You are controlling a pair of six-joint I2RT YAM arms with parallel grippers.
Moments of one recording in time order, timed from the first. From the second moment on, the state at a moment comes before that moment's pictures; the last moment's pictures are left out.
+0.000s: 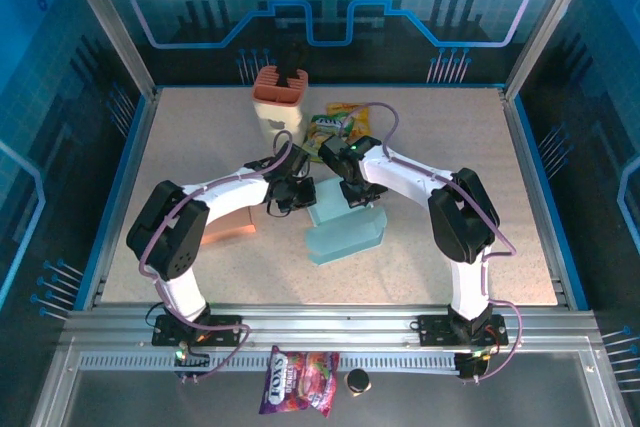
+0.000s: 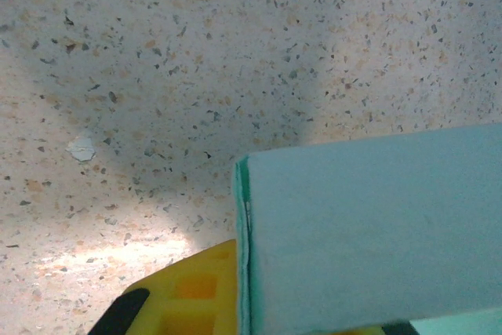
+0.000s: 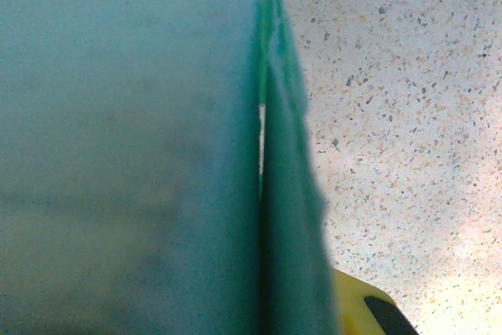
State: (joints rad) left arm -0.53 1.76 1.09 -0.43 0.16 -0.77; right arm 0.69 1.96 1.53 -1.11 0.35 0.45
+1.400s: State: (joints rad) left arm -0.40 1.43 0.99 -0.55 0.26 -0.87; right arm 0.39 1.82 1.27 -1.05 -0.06 0.87
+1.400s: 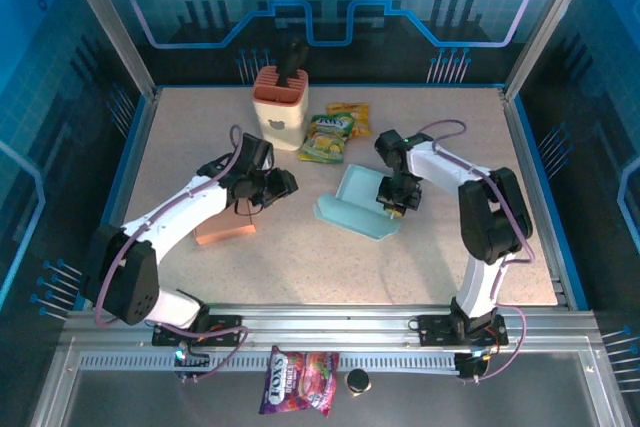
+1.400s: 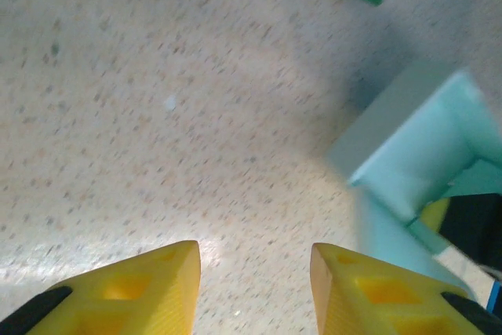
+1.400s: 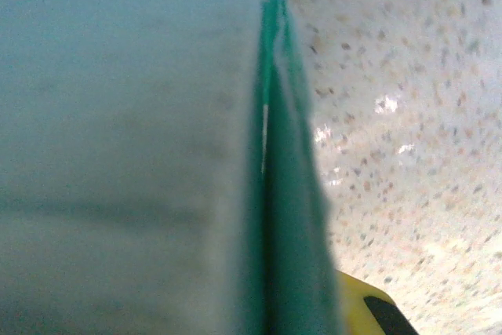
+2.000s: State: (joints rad) left arm -0.60 1.63 0.86 -0.23 0.46 -1.11; right arm 0.45 1.70 0.94 -0.70 -0.43 1.55
